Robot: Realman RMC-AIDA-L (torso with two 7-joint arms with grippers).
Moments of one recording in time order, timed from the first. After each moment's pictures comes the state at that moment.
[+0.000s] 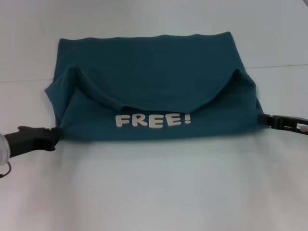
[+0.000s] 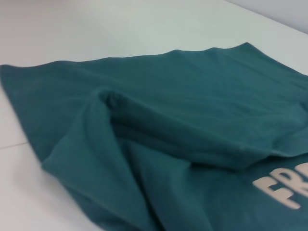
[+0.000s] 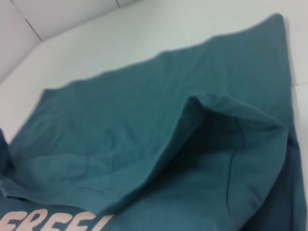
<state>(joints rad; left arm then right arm) -0.53 -2.14 0.76 0.76 2.15 0.94 -1.71 0.54 2.01 -0.58 -0.54 -2.06 -1.02 1.85</state>
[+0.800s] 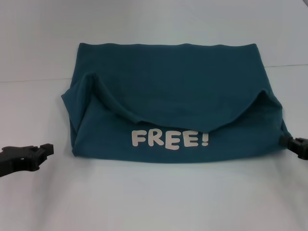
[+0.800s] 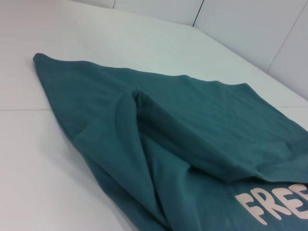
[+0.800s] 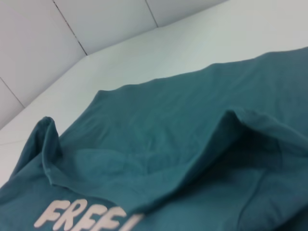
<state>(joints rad) -0.39 -2.16 0.61 0.91 2.13 1.29 -1.75 0.36 1.99 -0.52 -0.56 -1.95 -1.26 1.59</state>
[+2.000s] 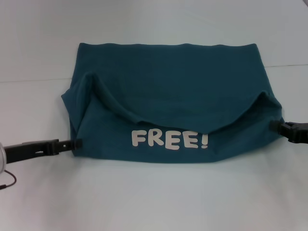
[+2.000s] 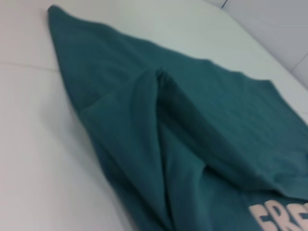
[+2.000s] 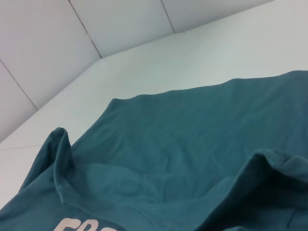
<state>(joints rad) -0.55 -2.11 0.63 0.72 2.23 1.16 -2.00 0.44 1.98 -0.53 -0.55 -1.96 -1.25 1.62</state>
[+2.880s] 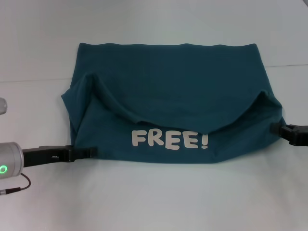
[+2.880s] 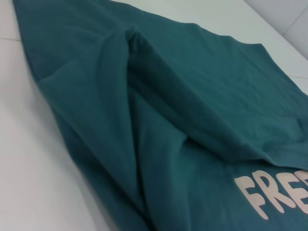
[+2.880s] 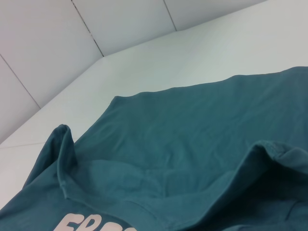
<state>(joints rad) -0.58 -2.12 0.72 0.69 2.24 1.13 -2.00 0.42 1.98 -0.53 -0.55 -1.96 -1.26 1.62</state>
